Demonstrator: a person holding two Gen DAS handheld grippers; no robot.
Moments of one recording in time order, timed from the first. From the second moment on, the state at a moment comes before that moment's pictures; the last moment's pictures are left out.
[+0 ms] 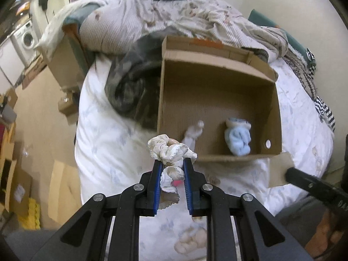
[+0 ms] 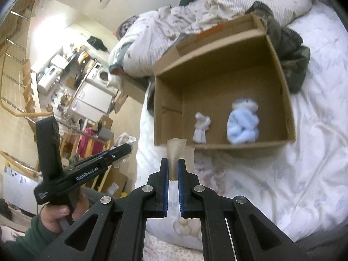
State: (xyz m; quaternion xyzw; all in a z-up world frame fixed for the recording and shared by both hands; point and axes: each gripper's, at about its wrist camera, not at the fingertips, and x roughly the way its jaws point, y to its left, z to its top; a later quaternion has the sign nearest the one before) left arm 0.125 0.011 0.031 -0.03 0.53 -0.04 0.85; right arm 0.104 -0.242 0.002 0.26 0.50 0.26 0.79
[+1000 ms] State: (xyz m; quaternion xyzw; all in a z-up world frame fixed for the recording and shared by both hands) left arm 0.192 -0.005 -0.025 -0.02 0.50 -0.03 0.87; right arm 0.182 -0.233 -0.054 0.23 0.52 0.22 0.79
